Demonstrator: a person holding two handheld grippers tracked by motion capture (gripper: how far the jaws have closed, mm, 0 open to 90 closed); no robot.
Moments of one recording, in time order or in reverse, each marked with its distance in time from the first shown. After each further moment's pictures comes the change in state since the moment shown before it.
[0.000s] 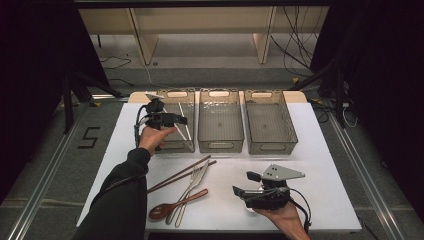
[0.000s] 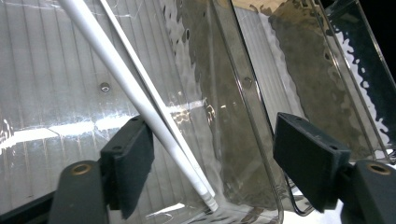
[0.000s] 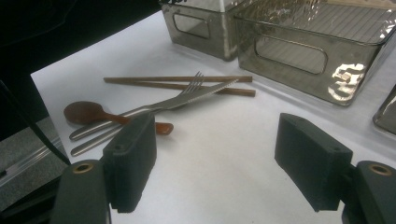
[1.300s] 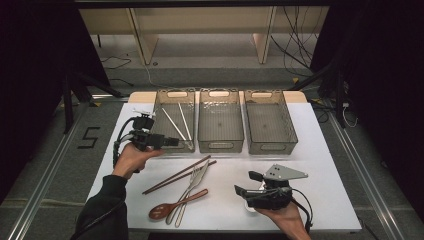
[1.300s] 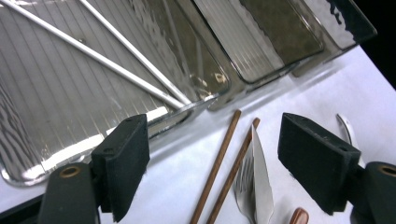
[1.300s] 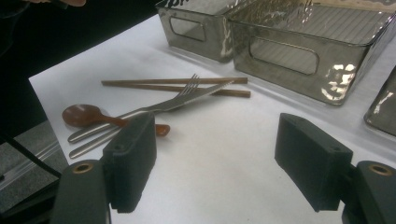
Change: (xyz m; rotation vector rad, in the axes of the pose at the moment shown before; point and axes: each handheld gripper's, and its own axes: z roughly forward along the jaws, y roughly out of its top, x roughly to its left) left arm -0.014 -0.060 -0.068 0.037 -0.059 0.278; right arm -0.002 0.000 -0.004 -0.009 -0.010 0.010
